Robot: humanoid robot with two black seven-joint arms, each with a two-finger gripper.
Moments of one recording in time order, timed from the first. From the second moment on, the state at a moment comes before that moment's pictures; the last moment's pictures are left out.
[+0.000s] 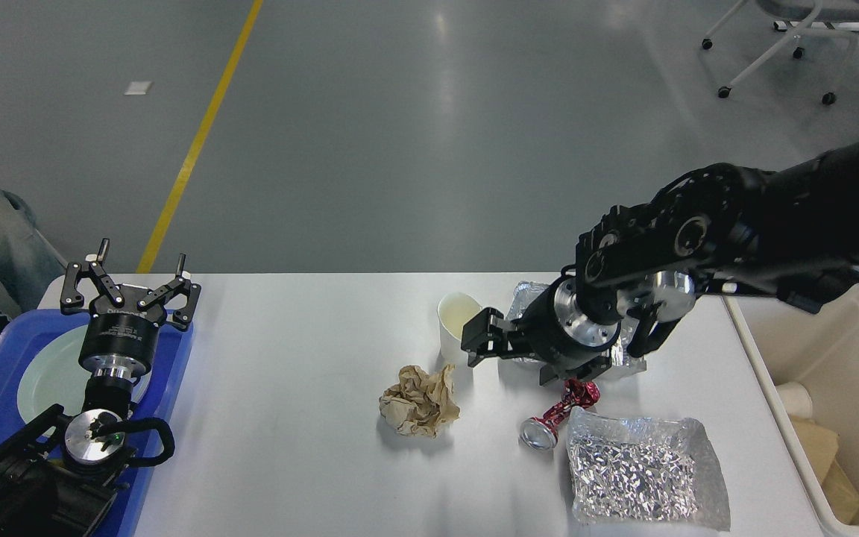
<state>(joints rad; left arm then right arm) -0.44 0.27 -0.96 -0.61 -0.33 -0.62 -0.39 1.89 -0.05 -1.02 1.48 0.25 0.17 -0.08</state>
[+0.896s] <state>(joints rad) -0.44 0.27 -0.96 -0.61 -0.33 -0.62 -0.39 1.27 0.19 -0.81 0.90 0.07 -0.02 -0.08</state>
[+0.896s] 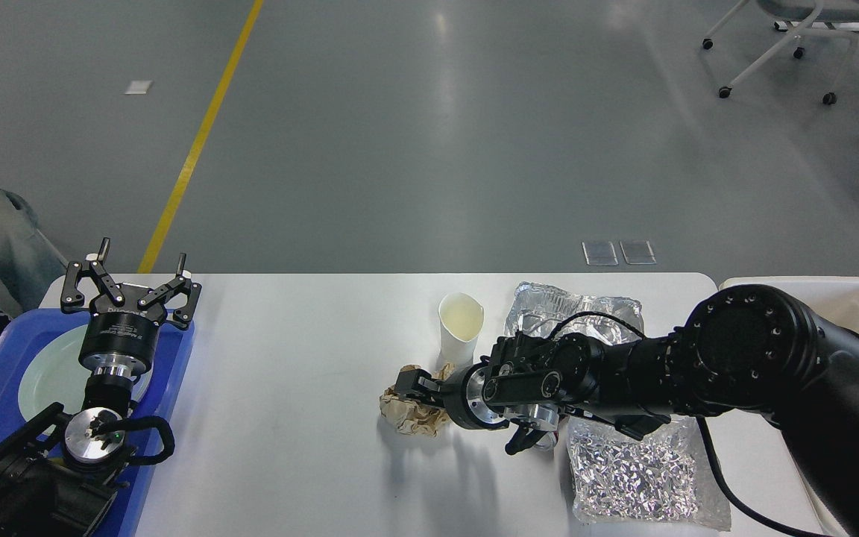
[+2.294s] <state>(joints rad) -0.44 0.27 -0.96 -0.61 -0.33 -0.62 -0.39 1.15 0.19 -0.72 0.80 0.21 -0.01 -0.13</state>
